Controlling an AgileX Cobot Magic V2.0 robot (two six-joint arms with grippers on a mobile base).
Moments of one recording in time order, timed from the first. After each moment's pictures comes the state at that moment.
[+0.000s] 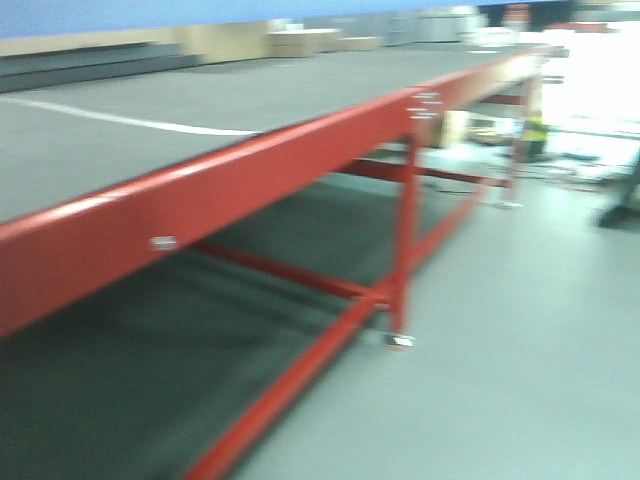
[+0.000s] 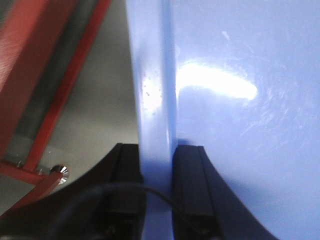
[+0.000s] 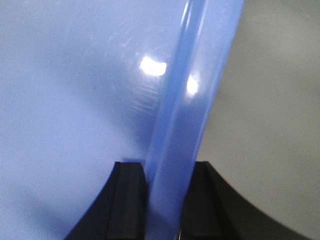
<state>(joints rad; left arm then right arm) -0.51 1.42 -1.52 0.00 1.25 -0.26 0.51 1.28 -1.42 -0.10 1.23 0.41</state>
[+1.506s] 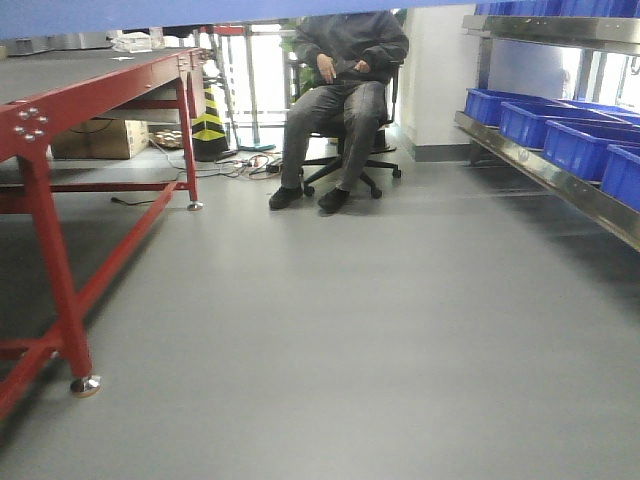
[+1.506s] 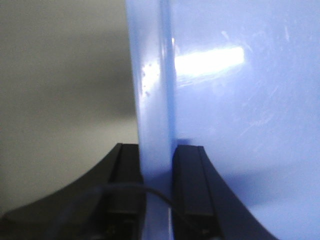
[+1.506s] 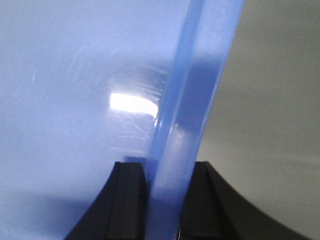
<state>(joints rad) -0.52 1.42 -1.52 0.00 1.25 -0.26 0.51 1.28 -1.42 -0.10 1.23 0.41</state>
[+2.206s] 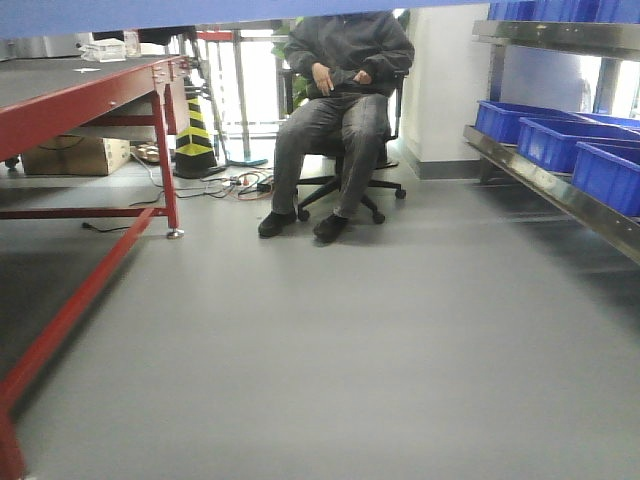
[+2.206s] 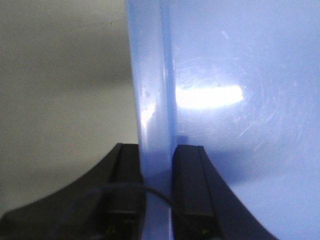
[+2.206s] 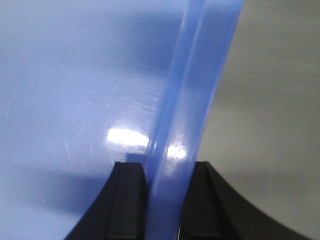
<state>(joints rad) -0.52 1.42 -1.52 -0.01 1.25 -0.26 0.51 1.28 -1.42 -0.10 1.23 0.41</state>
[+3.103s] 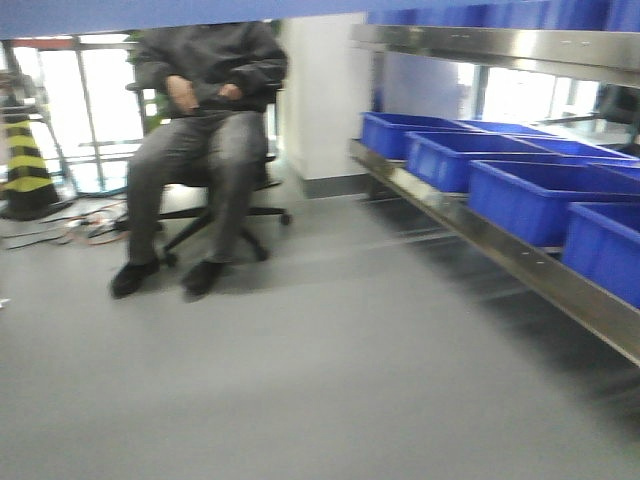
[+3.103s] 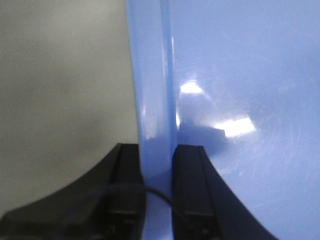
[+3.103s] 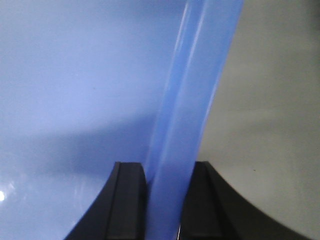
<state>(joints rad) -0.52 1.42 -1.52 -0.01 1.25 -0.26 0.51 1.28 -1.42 -0.10 1.23 0.41</state>
